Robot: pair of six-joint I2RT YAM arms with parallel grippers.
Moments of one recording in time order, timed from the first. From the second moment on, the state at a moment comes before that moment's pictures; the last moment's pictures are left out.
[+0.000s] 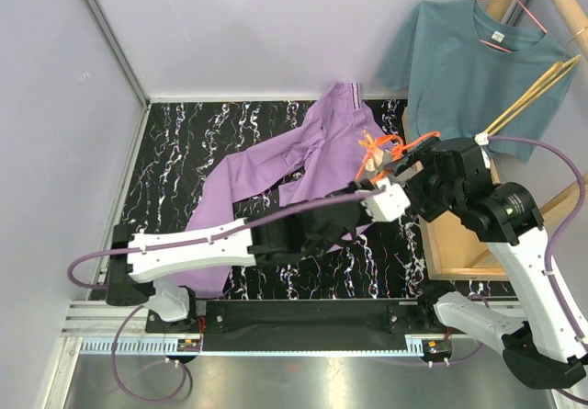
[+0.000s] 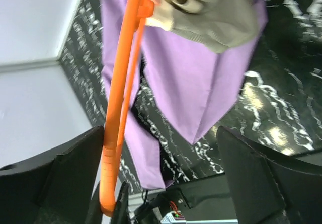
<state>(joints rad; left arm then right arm) -1.41 1.56 1.53 -0.28 -0.65 0.39 0.49 0.98 1.44 -1.22 0.26 1.28</state>
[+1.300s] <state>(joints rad) -1.06 1.36 1.47 -0.24 -0.18 -0.32 0.49 1.07 1.42 -0.75 0.05 1.36</state>
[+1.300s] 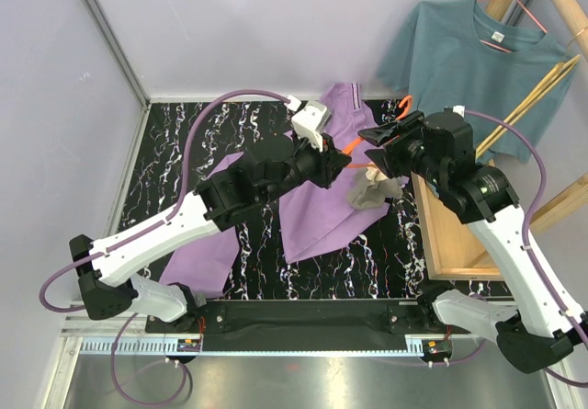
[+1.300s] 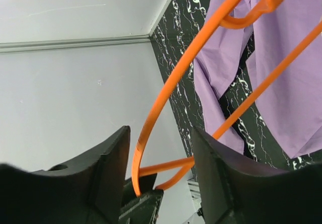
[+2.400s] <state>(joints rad) -0.93 1.03 1.53 -0.65 -0.36 -0.45 0.42 1.54 2.03 -0.89 0.48 1.37</state>
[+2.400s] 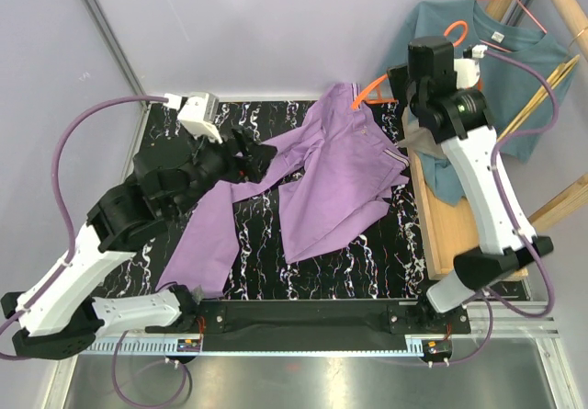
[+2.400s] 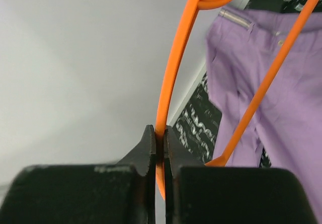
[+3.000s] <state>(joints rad) -0.93 0.99 1.50 -0.94 -0.40 -0.53 0.19 1.79 2.36 -0.89 0.63 1.31</state>
